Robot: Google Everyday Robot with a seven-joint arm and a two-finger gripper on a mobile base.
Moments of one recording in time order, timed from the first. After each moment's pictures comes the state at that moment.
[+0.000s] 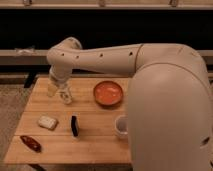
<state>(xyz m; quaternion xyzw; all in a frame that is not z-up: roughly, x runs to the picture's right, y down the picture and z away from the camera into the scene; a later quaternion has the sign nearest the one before) -0.238 -0.006 0.707 -0.27 -0.12 0.25 0.92</state>
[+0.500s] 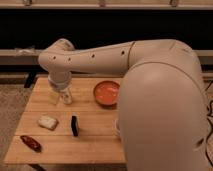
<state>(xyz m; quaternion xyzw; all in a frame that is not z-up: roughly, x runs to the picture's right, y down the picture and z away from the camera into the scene) -0.212 0.019 0.704 -0.28 -0.04 0.23 0.93</state>
